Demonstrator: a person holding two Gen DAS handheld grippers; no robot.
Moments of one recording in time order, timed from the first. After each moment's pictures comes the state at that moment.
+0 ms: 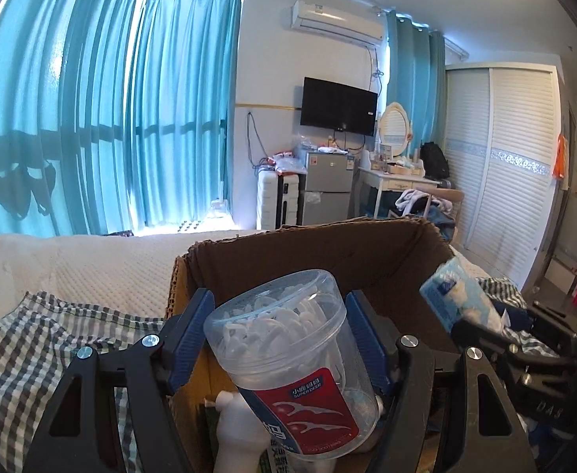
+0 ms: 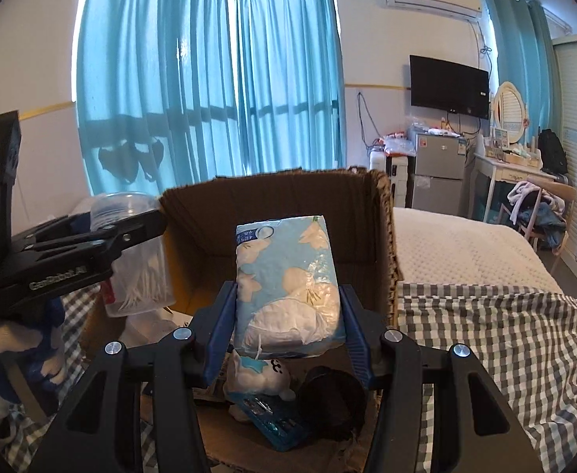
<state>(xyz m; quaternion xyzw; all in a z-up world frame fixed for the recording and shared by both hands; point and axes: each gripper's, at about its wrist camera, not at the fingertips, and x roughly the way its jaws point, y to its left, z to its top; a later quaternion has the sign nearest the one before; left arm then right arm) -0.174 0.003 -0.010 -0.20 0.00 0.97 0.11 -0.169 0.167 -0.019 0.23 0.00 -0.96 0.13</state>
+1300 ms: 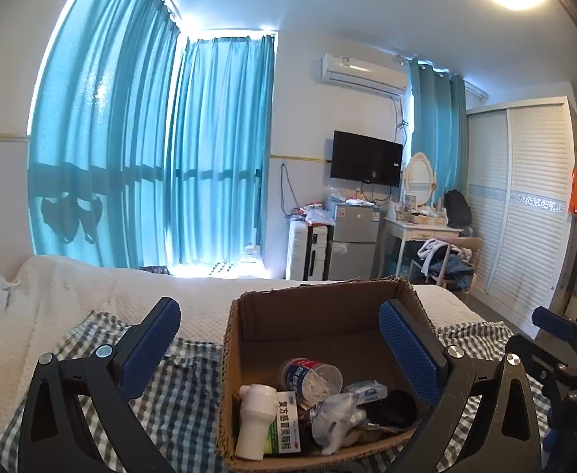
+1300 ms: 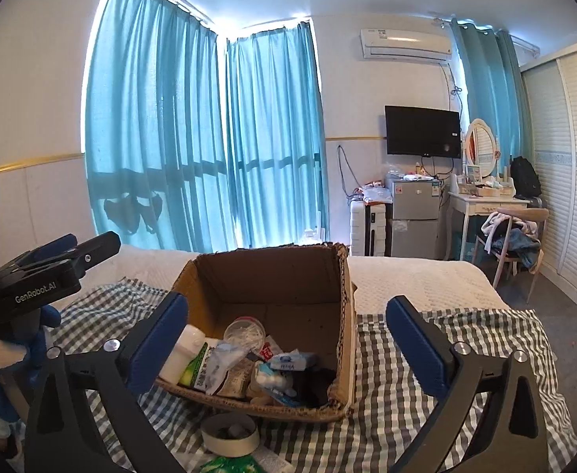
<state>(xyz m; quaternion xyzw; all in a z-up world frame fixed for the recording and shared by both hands) -0.070 -0.016 0.060 -0.12 -0.03 0.99 0.04 -0.044 0.181 0.062 0.14 -0.02 -0.99 0.10</state>
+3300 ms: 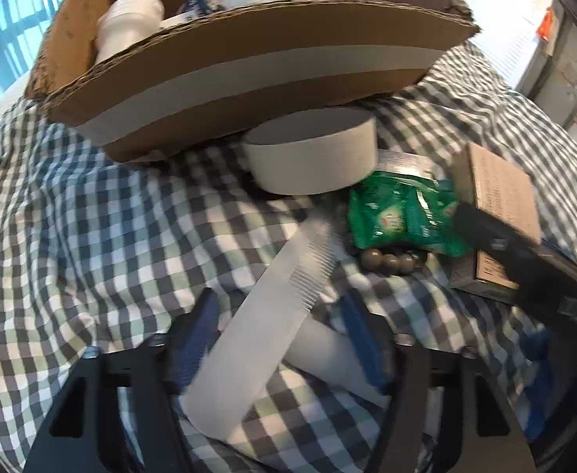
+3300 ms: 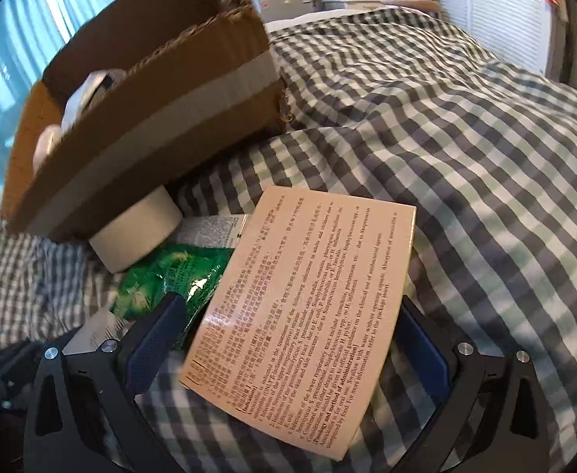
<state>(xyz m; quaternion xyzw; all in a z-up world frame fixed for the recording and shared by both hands) -0.064 0.025 -0.175 -0.52 0.09 0.83 0.18 -0.034 0.155 -0.152 0.44 -0.16 -0.88 -0.11</state>
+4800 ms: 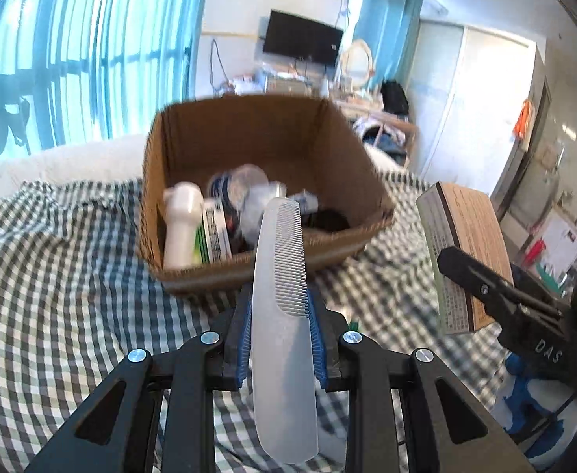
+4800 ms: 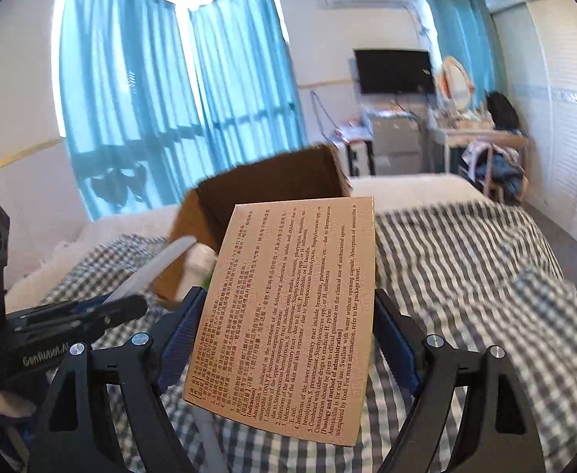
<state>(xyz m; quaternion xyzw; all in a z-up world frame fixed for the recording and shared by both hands) -0.027 -0.005 -0.040 -0.33 -0.03 0.92 0.19 0.009 0.162 0.006 0.22 -0.08 -0.97 0.07</state>
